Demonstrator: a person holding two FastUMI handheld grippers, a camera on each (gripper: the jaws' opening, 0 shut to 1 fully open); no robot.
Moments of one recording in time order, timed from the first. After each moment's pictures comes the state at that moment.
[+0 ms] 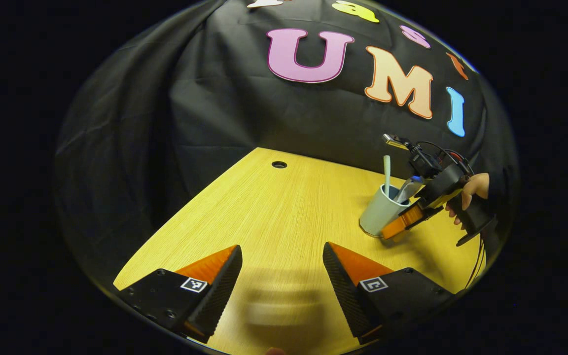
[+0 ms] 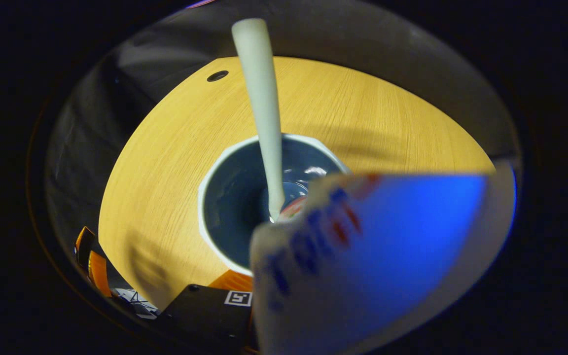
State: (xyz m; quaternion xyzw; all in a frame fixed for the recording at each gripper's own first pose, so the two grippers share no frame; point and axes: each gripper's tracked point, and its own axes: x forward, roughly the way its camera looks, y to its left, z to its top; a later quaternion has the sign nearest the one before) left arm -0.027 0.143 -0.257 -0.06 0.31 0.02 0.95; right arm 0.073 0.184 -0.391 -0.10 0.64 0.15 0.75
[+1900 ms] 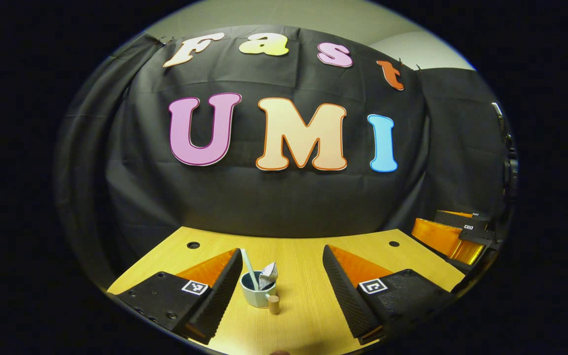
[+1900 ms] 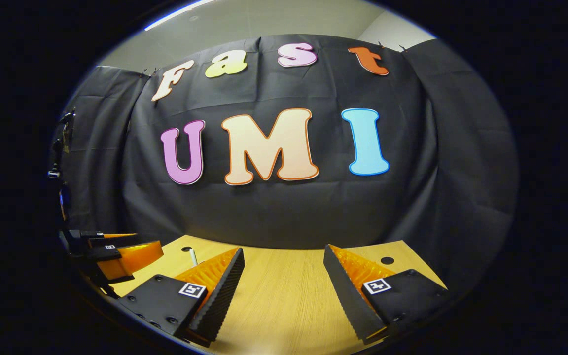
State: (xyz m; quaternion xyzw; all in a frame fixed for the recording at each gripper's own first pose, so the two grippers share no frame) left arm 0.044 -0.102 -0.090 -0.01 0.12 -0.10 0.99; right arm 0.068 -0.051 -0.042 0.00 0.11 0.04 0.99
